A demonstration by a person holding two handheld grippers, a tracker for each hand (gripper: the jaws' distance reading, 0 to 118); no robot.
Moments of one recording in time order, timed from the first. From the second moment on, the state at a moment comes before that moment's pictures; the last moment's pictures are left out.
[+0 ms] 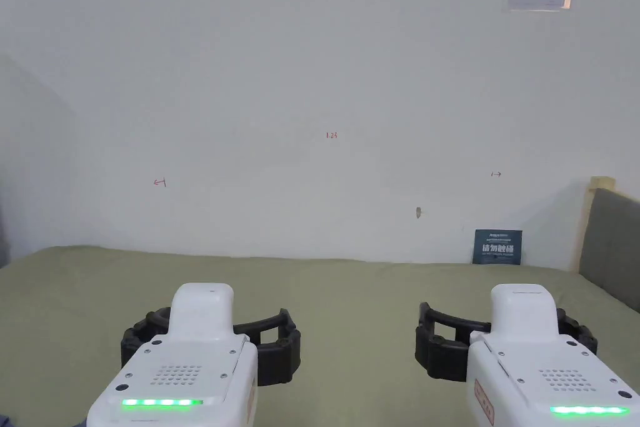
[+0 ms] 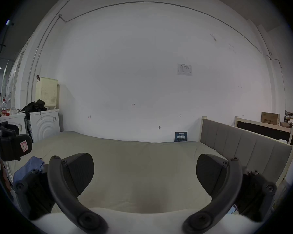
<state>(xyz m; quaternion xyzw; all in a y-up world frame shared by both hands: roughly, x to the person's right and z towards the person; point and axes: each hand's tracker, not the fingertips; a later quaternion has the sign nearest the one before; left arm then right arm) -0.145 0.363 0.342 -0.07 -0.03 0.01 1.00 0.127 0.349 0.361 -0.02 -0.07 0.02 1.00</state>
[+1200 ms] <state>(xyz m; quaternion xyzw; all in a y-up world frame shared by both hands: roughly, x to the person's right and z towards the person) -0.146 0.362 0.341 -0.08 -0.03 0.00 1.00 0.127 0.345 0.361 -0.04 -0.06 0.02 1.00</state>
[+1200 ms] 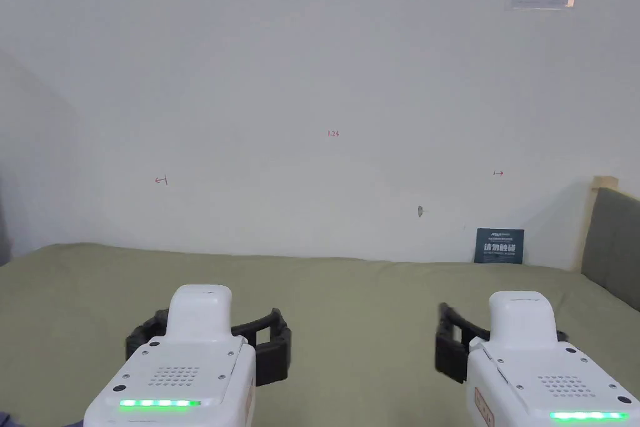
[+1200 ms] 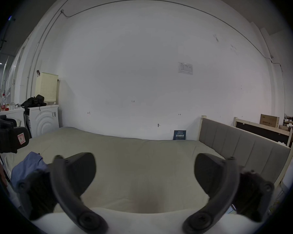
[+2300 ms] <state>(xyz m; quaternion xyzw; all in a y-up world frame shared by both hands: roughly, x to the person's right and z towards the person) -0.381 0.357 0.442 -0.11 0.27 0.02 0.96 -0.101 0.314 0.329 -0.07 0.21 0.02 0.98</state>
